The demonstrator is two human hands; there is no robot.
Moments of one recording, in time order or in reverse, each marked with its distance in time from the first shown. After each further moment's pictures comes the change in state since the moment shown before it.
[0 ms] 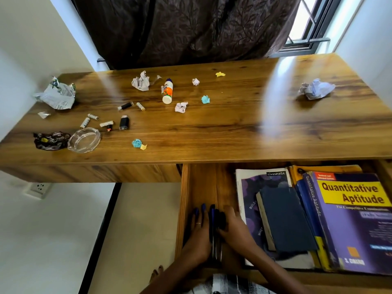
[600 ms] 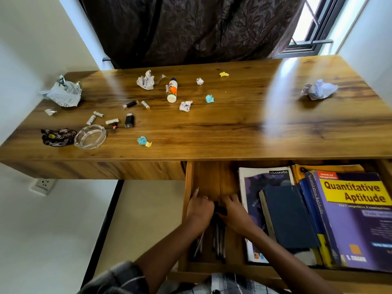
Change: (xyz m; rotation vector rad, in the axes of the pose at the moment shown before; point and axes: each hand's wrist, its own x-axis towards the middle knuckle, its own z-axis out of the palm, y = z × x) left_hand 0.037 0.015 -0.048 0.755 0.157 0.198; right_hand 0.027 -0.012 -0.011 -0.173 -0.009 -0.139
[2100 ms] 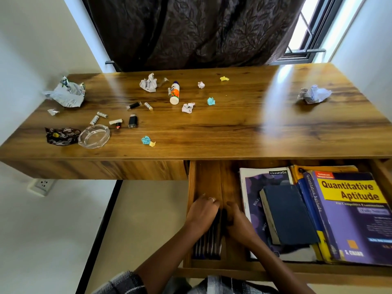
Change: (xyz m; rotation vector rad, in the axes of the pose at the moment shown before) left_hand -0.014 -0.003 0.016 -0.153 0.232 0.141; right_hand -0.037 -0.001 0.013 0.235 0.030 0.084
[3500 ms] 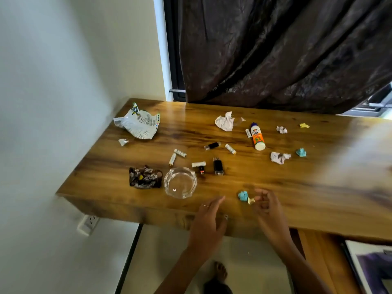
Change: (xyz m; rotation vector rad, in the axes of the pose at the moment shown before) left_hand -0.055 -0.306 -0.073 -0.810 0.463 -0.227; right_hand 0.145 -0.291 0.065 0.385 0.421 -0.149
